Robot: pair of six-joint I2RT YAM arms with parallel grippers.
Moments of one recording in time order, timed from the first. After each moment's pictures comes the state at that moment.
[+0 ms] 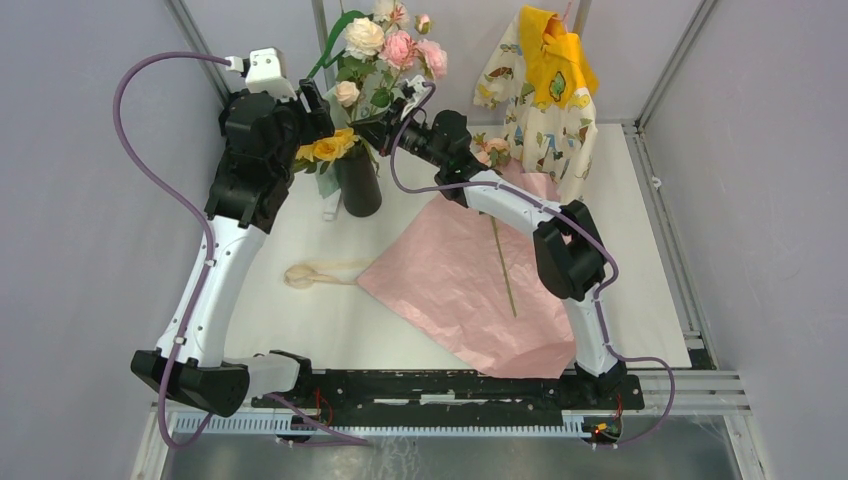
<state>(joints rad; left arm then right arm) -0.27 1.26 1.54 -0.37 -0.26 -0.18 0.68 2.16 1.82 0.65 -0.42 0.38</state>
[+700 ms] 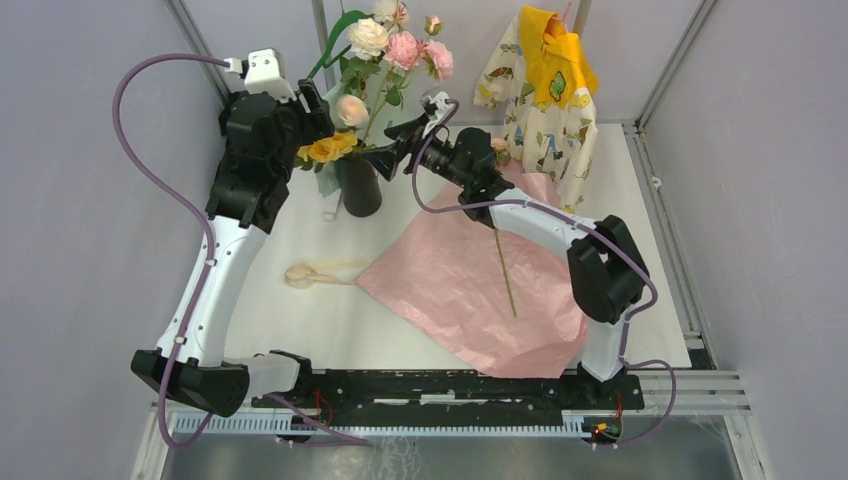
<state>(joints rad) -0.27 1.26 1.53 -0.37 -0.27 -0.20 0.68 1.94 1.51 0.66 -0.38 0.36</state>
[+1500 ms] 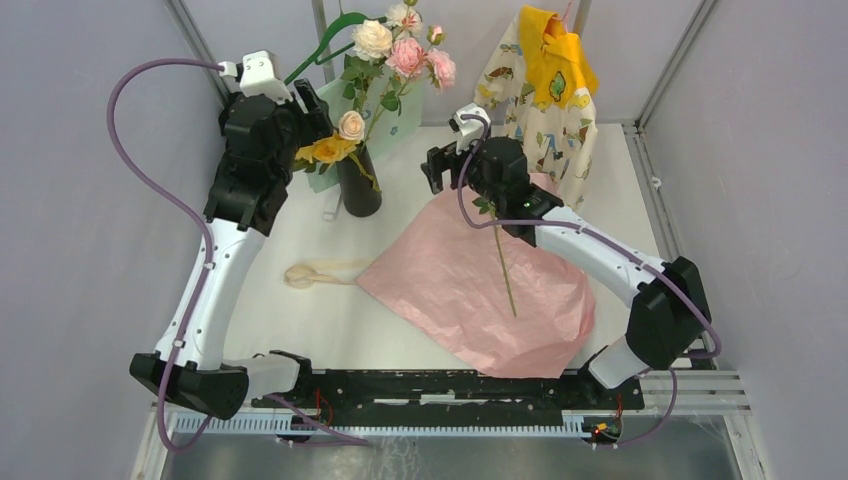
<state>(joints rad) -0.27 1.25 1.52 -0.37 -0.29 -0.24 0.67 1.54 1.25 0.21 0.02 0.04</state>
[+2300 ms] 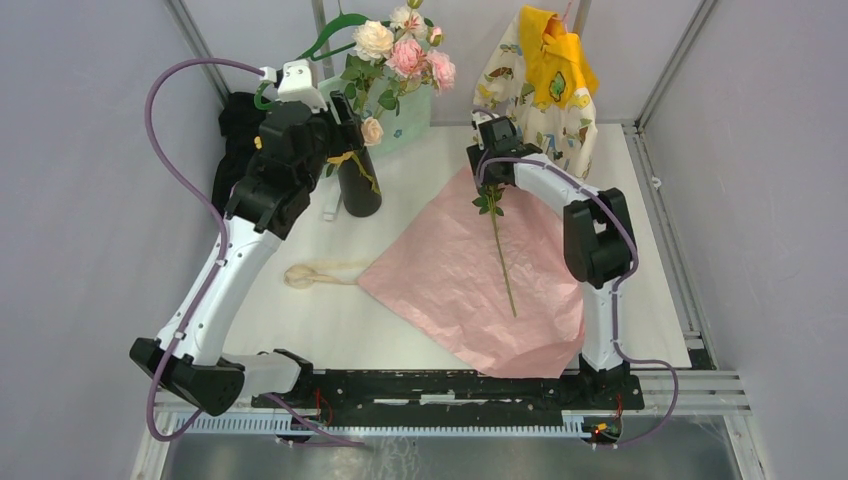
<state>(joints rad) -0.43 1.27 1.52 -0.42 -0.35 -0.28 0.41 2.12 1.72 -0.43 0.21 0.03</state>
